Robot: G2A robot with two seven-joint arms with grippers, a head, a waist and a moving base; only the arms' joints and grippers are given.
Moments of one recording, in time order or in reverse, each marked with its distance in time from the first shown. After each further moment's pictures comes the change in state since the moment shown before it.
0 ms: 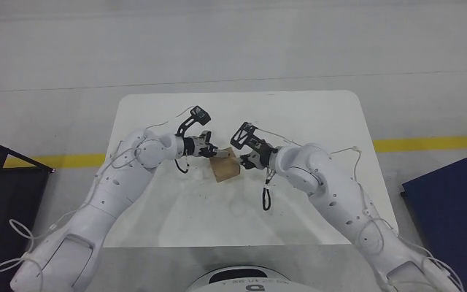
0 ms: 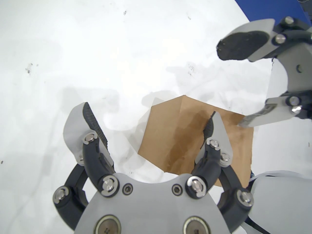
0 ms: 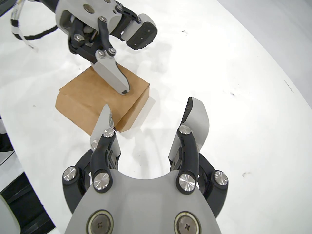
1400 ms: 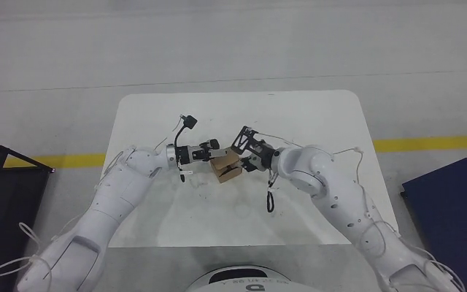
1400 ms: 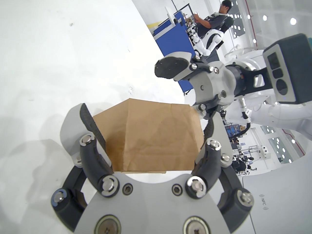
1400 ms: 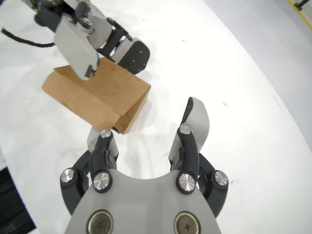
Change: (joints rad) left arm 0.036 -0.032 -0.002 0.211 -0.598 -0.232 -0.093; right arm -0.044 0.020 0.049 -0.034 -0.014 -0.132 -0.027
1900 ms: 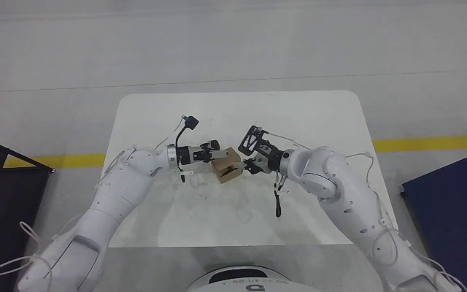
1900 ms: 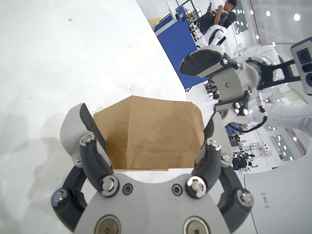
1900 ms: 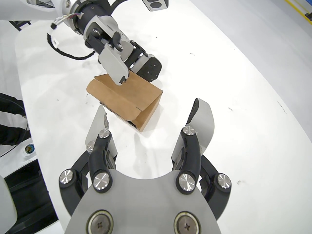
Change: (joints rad) left arm -0.005 -0.004 0.007 0.006 0.005 -0.004 -0.011; right arm -0.046 0.016 0.052 -0.059 0.018 -0.021 -0.037
